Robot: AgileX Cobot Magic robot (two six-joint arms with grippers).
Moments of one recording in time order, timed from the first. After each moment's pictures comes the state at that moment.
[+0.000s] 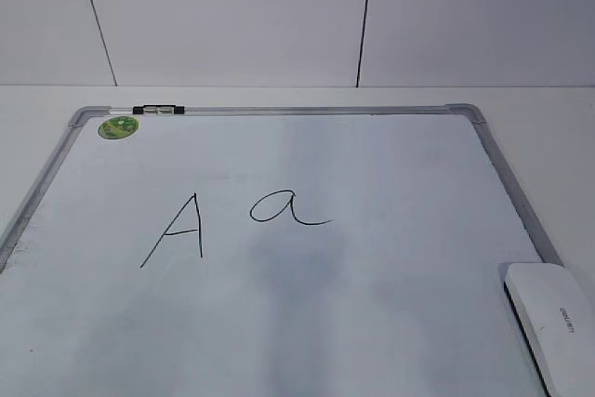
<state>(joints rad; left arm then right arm) 0.03 0.01 -0.51 -0.13 1.11 0.14 -0.04 -0.02 -0.50 -0.12 1.14 0.04</state>
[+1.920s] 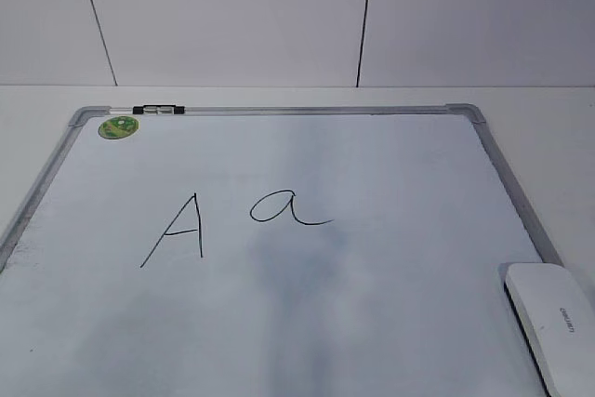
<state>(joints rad) 0.03 0.01 -0.51 -0.13 1.11 0.14 -0.04 0.23 -0.67 -0.05 1.14 -0.01</state>
